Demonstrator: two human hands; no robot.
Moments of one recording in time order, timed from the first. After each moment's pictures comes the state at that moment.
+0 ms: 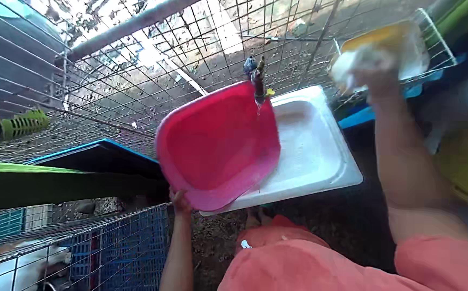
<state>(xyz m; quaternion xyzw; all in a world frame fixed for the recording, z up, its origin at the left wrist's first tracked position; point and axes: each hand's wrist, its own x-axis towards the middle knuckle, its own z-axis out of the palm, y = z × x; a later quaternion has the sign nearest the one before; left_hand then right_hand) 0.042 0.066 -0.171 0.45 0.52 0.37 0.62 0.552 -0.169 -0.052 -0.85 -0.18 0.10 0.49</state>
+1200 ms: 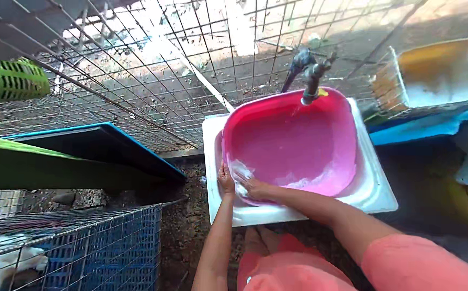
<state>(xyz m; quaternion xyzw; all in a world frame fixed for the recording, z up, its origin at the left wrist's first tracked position) 0.138 0.073 -0.318 0.60 0.49 0.36 0.52 0.243 -0.030 -0.334 -0.64 -0.66 0.37 0.17</state>
